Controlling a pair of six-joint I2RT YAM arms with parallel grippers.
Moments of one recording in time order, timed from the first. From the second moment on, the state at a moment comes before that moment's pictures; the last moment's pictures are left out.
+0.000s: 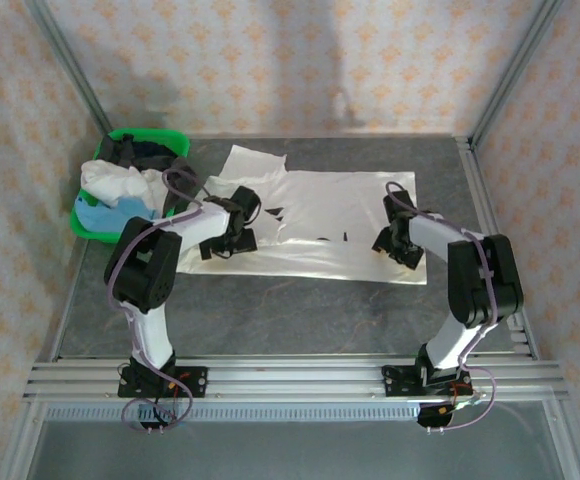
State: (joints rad) left arm -0.38 1.87 1.20 -0.77 -0.26 -0.71; right arm 0.17 1.67 0.94 -0.60 0.13 0.70
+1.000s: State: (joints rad) left arm -0.42 1.87 1.62 -0.91 -0.35 -0.70; right arm 0.07 1.61 1.17 -0.71 0.22 0.68
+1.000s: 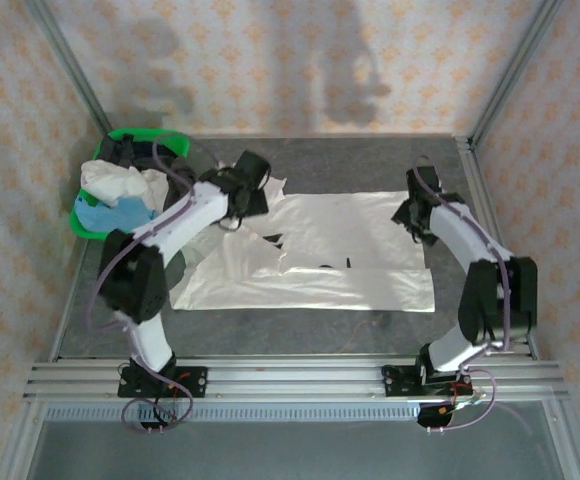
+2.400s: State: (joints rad) left arm -0.17 2.73 2.60 -0.95 -0.21 -0.70; right arm -0.01 2.35 1.97 -0.88 0.12 0.47
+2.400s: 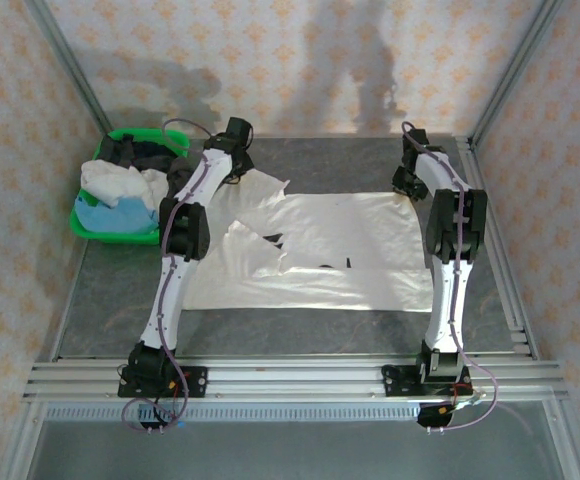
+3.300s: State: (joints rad) left arm -0.17 1.34 1.14 -0.74 -0.02 -0.61; right arm -0.04 1.80 1.35 -0.88 0.05 0.46
